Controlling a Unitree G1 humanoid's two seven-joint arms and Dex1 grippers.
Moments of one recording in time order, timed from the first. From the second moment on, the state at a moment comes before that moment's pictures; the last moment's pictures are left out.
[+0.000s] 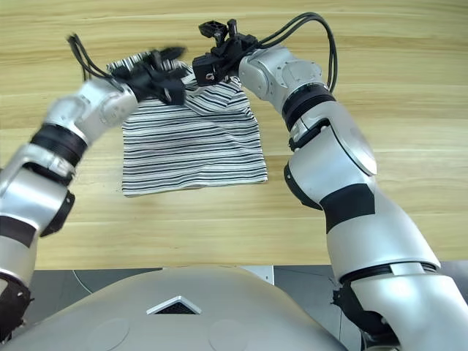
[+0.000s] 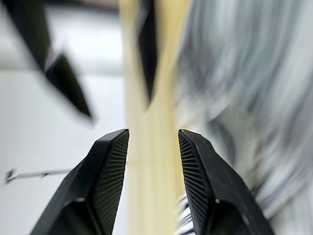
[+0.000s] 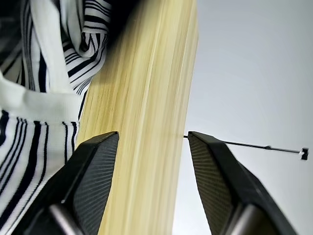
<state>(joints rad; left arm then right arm) -0.65 0.47 -0.67 0.66 0.69 -0.51 -0.17 -1.10 -0.18 0.65 1.33 -0.74 -0.52 0.05</state>
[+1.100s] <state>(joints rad) -0.30 0.69 -0.62 0.15 0.73 -0.45 -0.45 -0.90 -0.24 0.37 1.15 -0.31 -0.63 0.67</state>
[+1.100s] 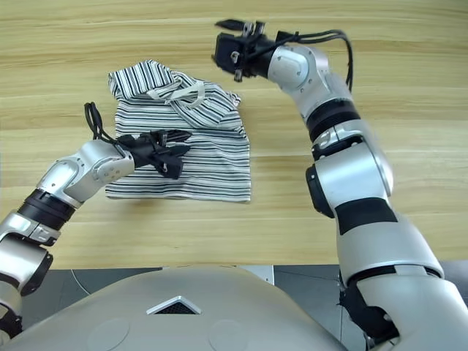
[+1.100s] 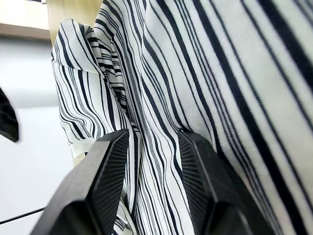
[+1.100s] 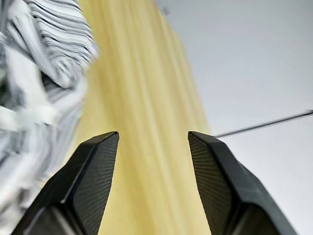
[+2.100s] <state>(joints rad) -0.08 0.78 -0.55 -0.13 0.76 -0.38 -0.56 -0.90 -0.26 0.53 1.24 -0.49 -0.42 0.51</state>
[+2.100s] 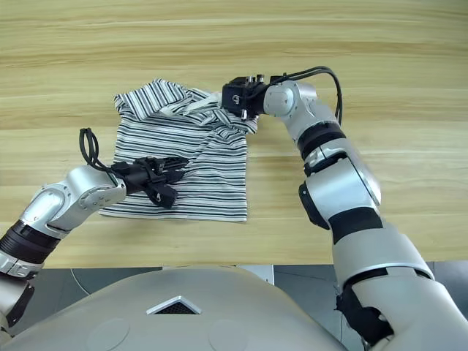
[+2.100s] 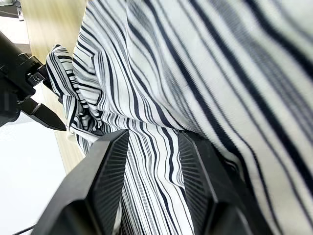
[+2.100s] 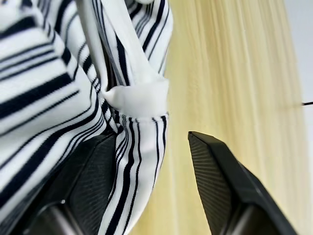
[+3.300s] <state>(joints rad) 0.01 0.85 -0.48 -0.31 0.62 -0.35 -0.79 -1.05 -0.28 0.50 1.36 -0.61 -0.33 0.23</state>
